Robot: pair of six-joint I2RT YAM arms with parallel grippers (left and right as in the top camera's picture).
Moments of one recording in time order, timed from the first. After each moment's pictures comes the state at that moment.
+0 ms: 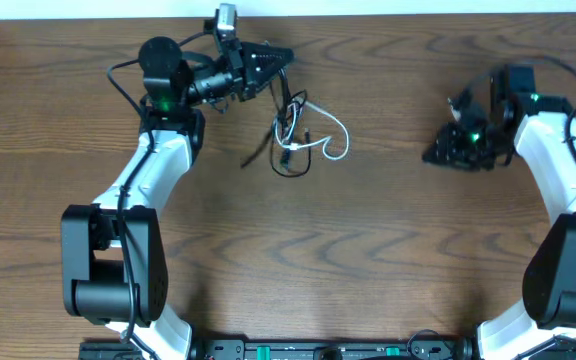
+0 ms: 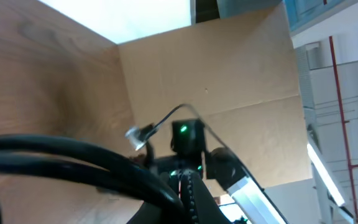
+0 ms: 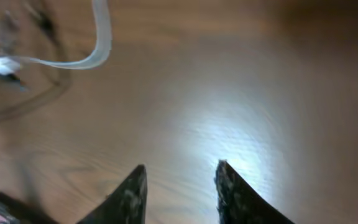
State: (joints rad) left arm -0.08 1.80 1.18 0.74 1.17 -1.43; right arm -0.07 1.78 1.35 -0.99 -0.47 0.03
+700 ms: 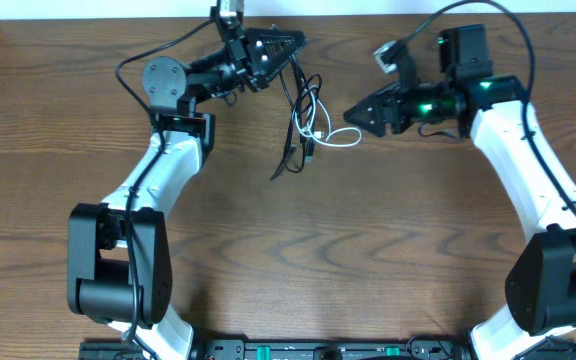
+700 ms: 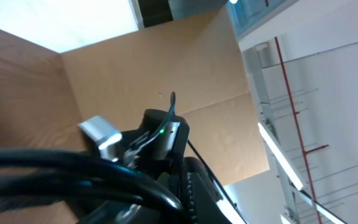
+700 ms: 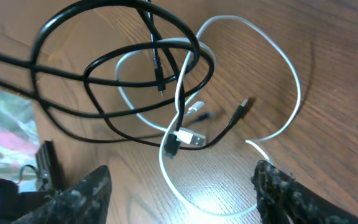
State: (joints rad) left arm -0.14 1.80 1.18 1.14 1.08 -1.77; right arm 0.18 1.78 1.48 -0.69 -0.84 -0.13
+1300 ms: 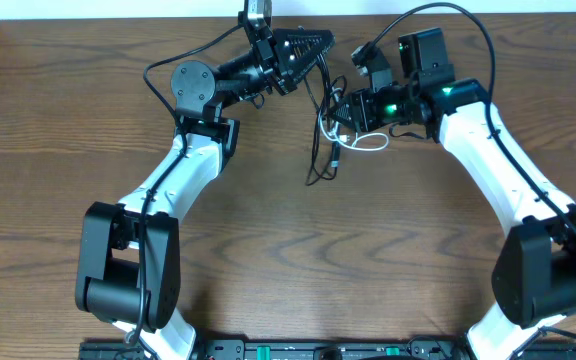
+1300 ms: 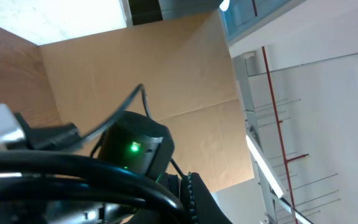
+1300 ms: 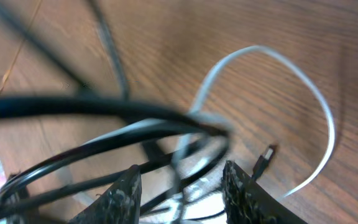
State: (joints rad) left arm -0.24 1.80 1.18 1.14 0.97 -1.82; right arm 0.29 1.83 1.48 -0.57 -0.63 0.08
